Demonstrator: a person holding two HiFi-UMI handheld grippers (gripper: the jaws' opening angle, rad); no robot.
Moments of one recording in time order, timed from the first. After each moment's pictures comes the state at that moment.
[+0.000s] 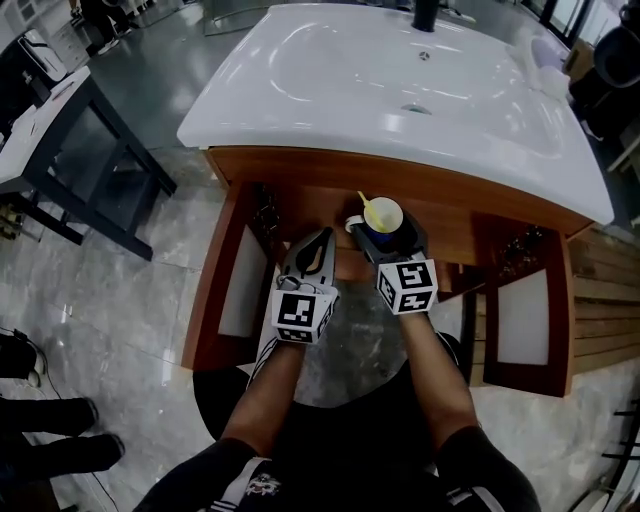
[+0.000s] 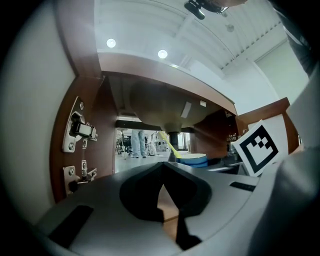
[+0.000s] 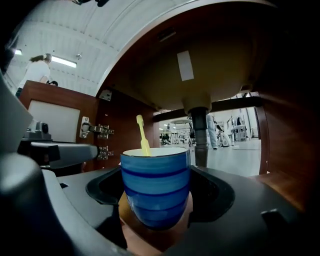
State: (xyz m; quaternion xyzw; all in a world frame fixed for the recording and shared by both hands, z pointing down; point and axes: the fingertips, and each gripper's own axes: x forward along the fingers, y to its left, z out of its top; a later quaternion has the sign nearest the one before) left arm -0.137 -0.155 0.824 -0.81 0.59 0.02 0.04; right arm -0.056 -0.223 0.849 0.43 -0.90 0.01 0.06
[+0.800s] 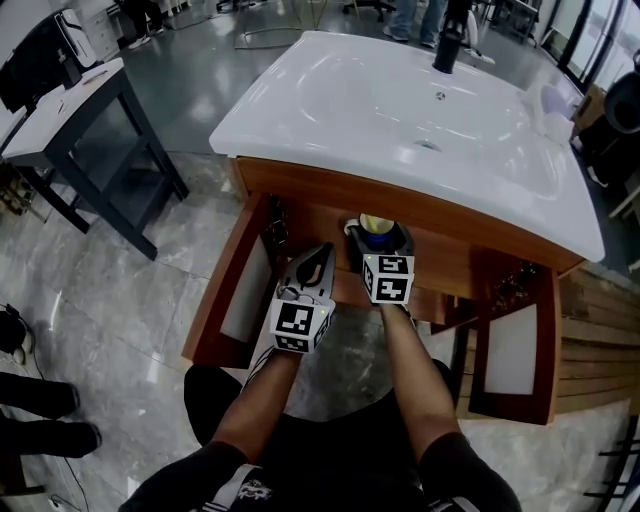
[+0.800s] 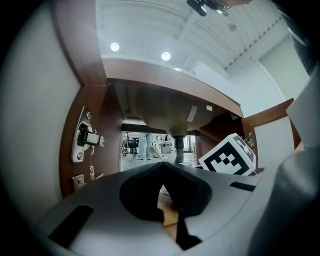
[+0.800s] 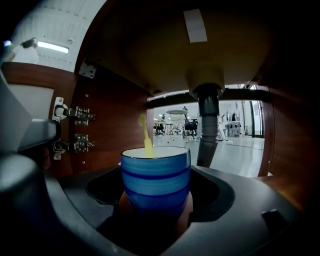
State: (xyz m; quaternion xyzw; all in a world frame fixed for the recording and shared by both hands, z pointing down) left arm -0.148 -0.154 0.814 -0.79 0.61 0.03 0.03; right arm -0.080 -0.272 0.867 0.47 -0.87 0.03 0.12
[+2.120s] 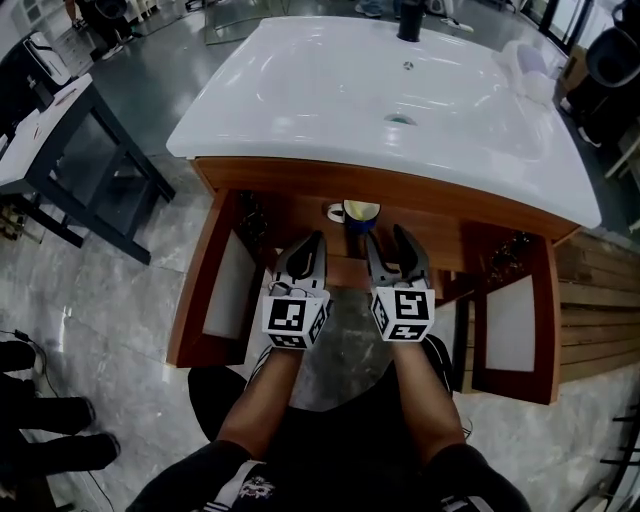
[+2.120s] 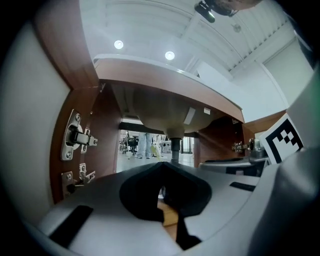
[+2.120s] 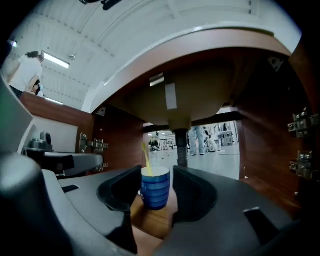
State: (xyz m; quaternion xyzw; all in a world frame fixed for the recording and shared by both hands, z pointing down) left arm -0.128 -0.154 0.805 -0.79 0.61 0.05 0.01; right arm -0.013 -0.192 0.813 0.50 -0.87 0.00 0.02
